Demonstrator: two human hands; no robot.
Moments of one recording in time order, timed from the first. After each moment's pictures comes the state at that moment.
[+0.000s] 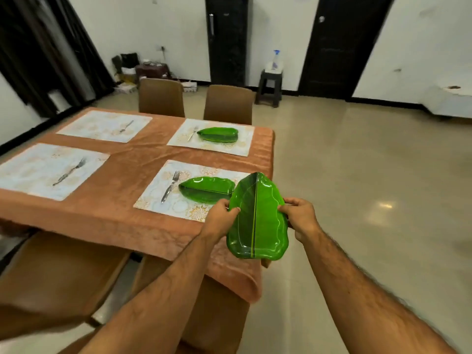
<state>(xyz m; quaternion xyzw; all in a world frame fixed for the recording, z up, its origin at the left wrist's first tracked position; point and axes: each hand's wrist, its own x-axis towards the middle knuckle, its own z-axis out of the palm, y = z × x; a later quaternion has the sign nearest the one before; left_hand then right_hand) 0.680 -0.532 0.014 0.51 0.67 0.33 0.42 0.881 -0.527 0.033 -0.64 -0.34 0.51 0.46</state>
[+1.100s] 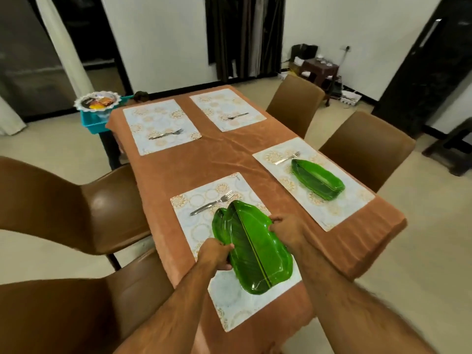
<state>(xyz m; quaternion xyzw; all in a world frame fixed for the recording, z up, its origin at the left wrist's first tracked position) 0.648 -0.352 -0.069 0.03 0.82 0.41 0.40 0.744 -0.170 -0.048 -0.46 -0.74 0.48 0.08</state>
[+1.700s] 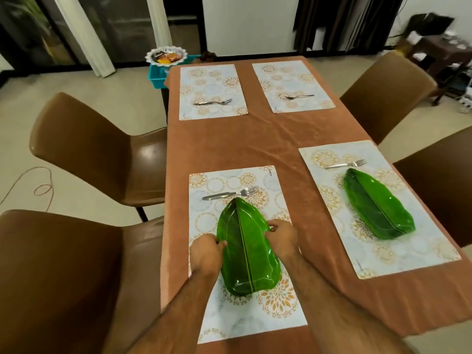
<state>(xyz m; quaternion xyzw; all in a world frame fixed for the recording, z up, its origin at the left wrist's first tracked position) 0.646 -0.318 -0.118 -0.04 0.95 0.25 0.20 0.673 -0.130 -0.126 -0.32 -0.86 0.40 -0.05</state>
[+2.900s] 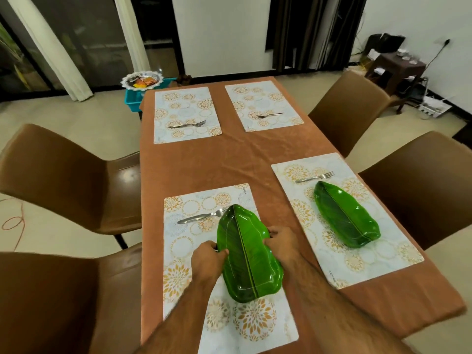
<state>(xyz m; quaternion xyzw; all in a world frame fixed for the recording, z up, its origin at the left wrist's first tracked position) 0.636 -0.254 -0.111 -0.04 0.90 0.37 0.23 0.677 -0.060 -0.101 -0.34 -0.83 0.44 -0.06</state>
